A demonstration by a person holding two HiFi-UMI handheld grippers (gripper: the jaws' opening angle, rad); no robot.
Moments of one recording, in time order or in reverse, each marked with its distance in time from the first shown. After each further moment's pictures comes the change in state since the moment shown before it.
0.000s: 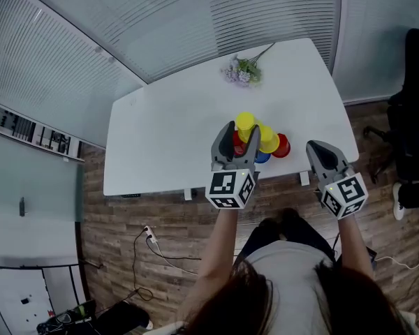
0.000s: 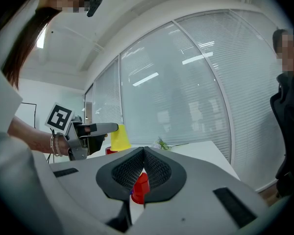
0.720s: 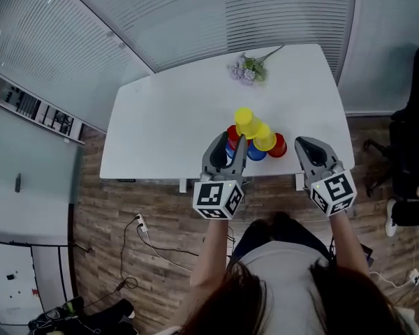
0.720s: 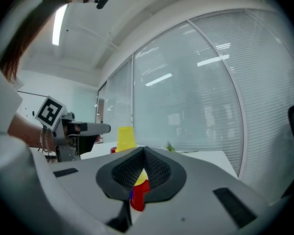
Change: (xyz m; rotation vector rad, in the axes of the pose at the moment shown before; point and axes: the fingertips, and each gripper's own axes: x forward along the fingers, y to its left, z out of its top) left arm -0.050 0.004 -0.001 -0.029 -0.016 0.118; right arm 0.018 0.016 0.009 -0.116 -0.002 0.116
